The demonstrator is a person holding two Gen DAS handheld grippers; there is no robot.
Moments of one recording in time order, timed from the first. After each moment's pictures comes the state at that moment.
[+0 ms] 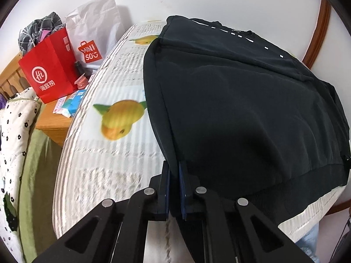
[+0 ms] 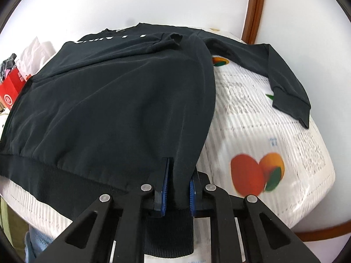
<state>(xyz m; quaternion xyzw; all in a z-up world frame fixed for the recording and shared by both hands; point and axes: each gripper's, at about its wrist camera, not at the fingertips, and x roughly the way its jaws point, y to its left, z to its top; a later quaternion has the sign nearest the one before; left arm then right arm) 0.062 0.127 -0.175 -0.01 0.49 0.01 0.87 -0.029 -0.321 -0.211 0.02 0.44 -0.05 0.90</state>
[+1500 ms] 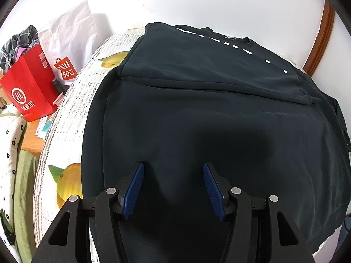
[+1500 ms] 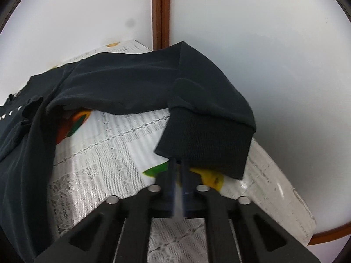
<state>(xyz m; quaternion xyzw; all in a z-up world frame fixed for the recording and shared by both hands) 0.153 0.085 -0.172 -0.02 0.48 -0.01 0.88 0.110 -0.519 -0.218 0.10 0.41 -0.26 0.87</state>
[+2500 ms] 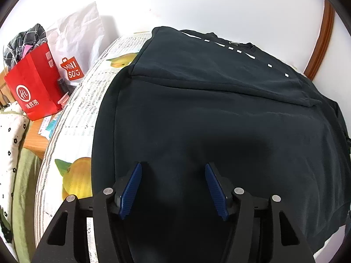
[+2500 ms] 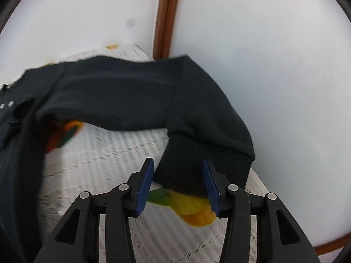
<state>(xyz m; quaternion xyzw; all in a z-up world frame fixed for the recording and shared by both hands) 0.144 0.089 -0.176 -0.02 0.46 0.00 0.89 0.132 -0.517 -0.213 0.04 0.40 -0.28 0.87</state>
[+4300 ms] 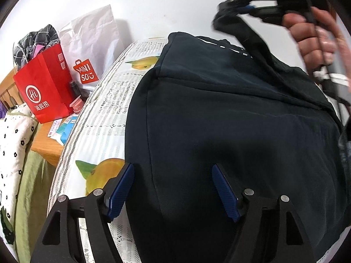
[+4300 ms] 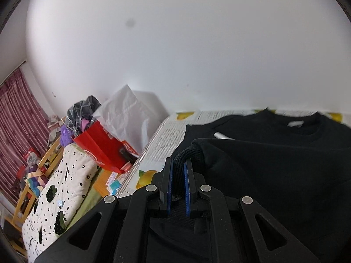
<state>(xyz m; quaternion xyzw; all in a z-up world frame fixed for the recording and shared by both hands) 0.135 0.124 -0.183 -0.01 0.43 0.02 0.90 0.311 -0.030 -0.089 0.10 0.34 0.27 0.89</state>
